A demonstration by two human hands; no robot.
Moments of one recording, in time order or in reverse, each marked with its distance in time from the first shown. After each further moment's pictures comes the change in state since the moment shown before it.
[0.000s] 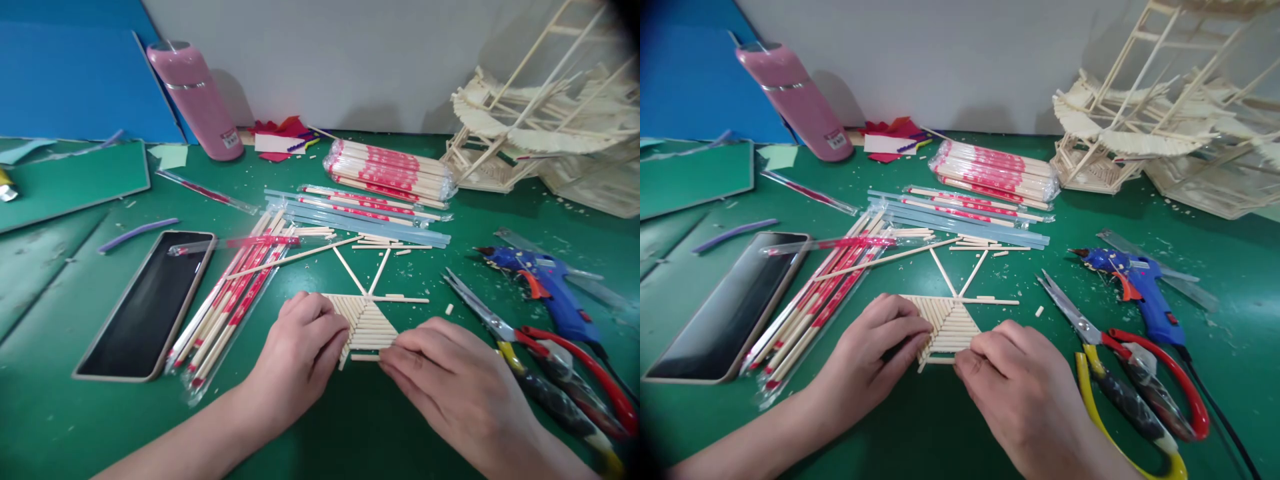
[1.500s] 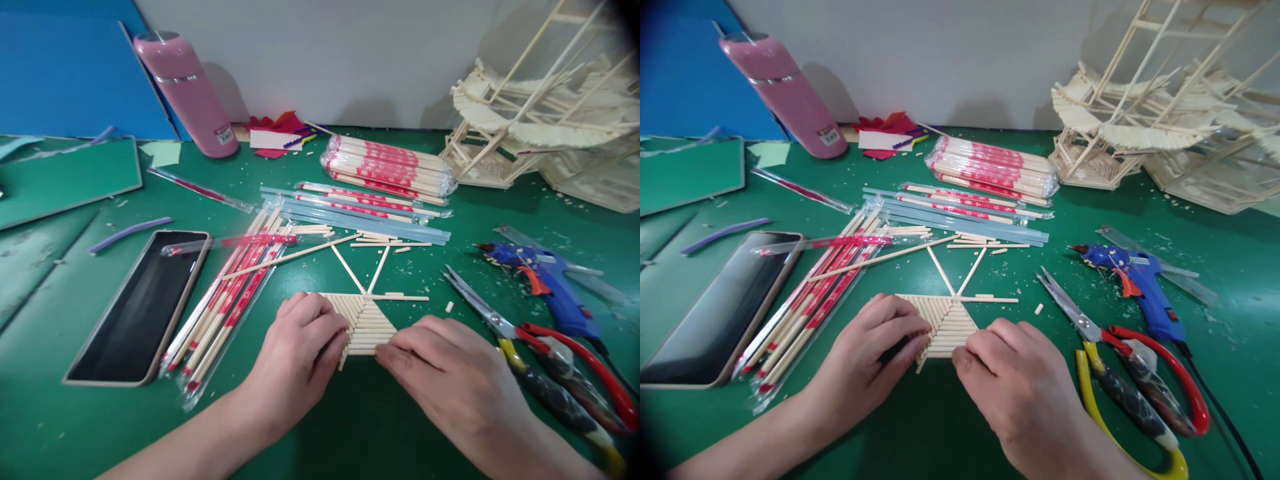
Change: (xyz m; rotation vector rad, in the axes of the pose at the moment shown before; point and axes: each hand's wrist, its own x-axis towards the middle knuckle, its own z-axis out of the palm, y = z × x) left_hand 0.000 0.000 0.001 0.001 0.008 0.007; right_hand -0.004 0.002 0.003 -0.064 -0.054 -0.039
